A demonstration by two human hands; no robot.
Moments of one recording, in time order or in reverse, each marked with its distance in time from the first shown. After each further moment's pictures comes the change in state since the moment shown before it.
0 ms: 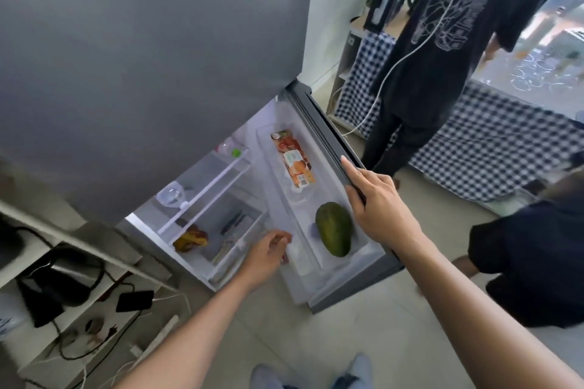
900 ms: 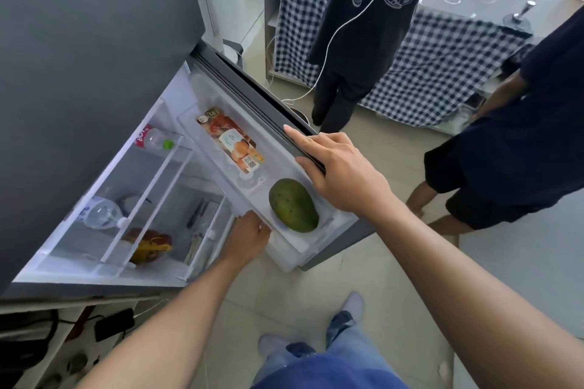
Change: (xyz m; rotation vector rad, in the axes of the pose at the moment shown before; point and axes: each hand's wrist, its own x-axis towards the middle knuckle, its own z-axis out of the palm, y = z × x) left_hand 0.083 -0.015 0.050 0.382 -0.178 0.167; right_hand 0.010 0.026 -0.005 -0.046 0.022 0.004
